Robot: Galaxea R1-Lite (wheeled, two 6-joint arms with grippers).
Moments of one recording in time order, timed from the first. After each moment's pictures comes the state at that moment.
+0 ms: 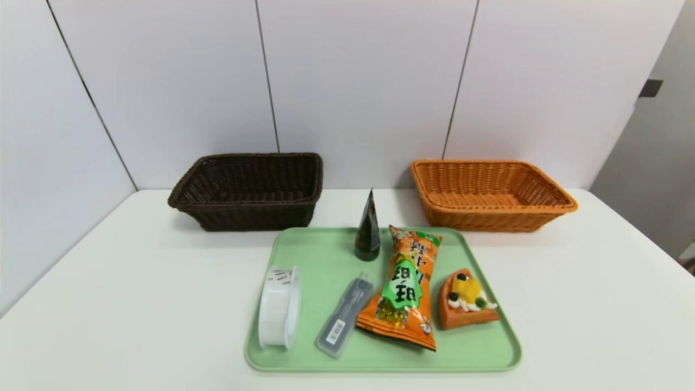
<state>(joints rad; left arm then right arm) -0.01 0.00 0.00 0.00 0.03 -0.07 0.00 0.00 0.00 -0.01 0.00 0.01</state>
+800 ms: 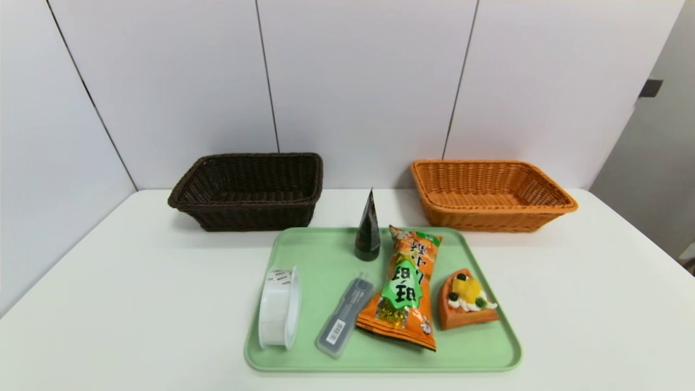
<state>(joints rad) -0.01 0.00 0.00 -0.01 0.03 -0.08 0.00 0.00 0.00 -0.01 0.00 0.00</state>
